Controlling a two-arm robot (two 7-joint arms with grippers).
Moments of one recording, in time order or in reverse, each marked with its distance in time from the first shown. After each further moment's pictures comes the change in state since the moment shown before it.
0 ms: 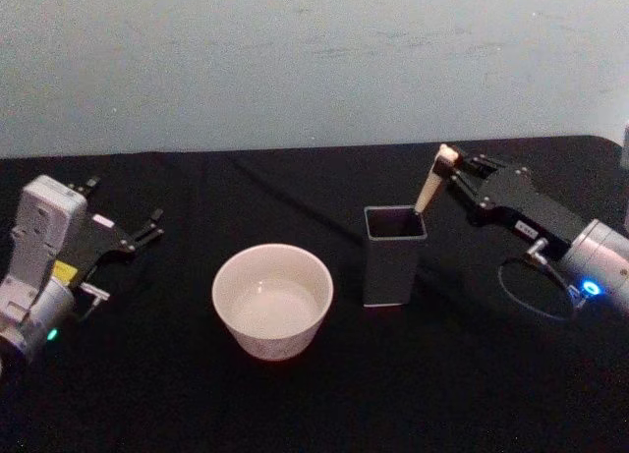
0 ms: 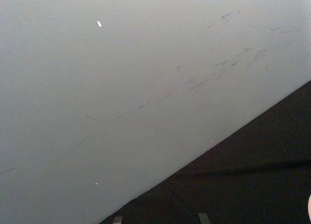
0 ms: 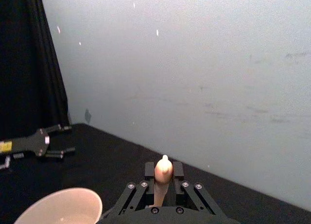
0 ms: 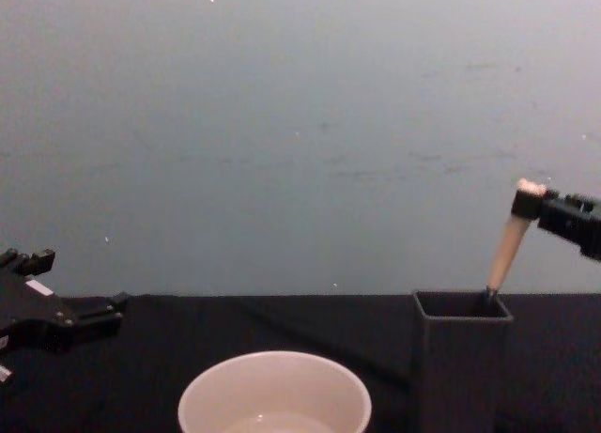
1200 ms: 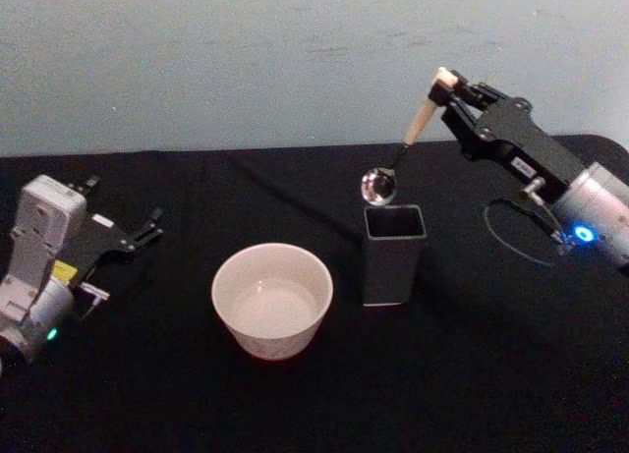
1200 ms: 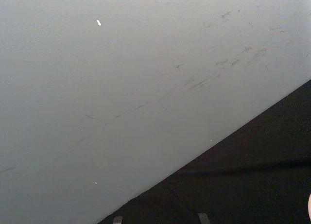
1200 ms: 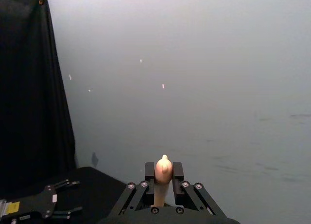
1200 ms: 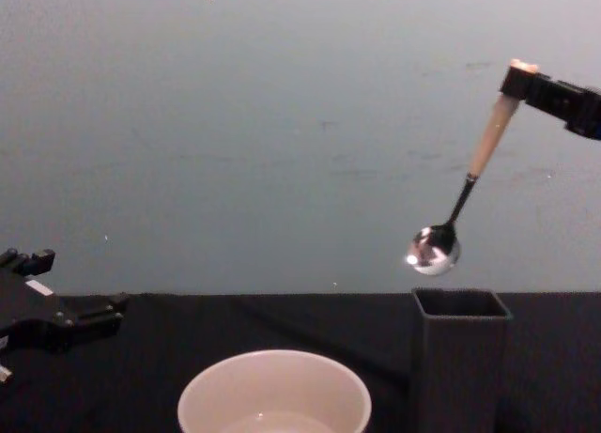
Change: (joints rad) left arm 0.000 0.000 0.000 0.000 0.000 0.000 0.000; right arm 0.065 -0.025 0.002 -0.062 0.097 -0.003 -0.020
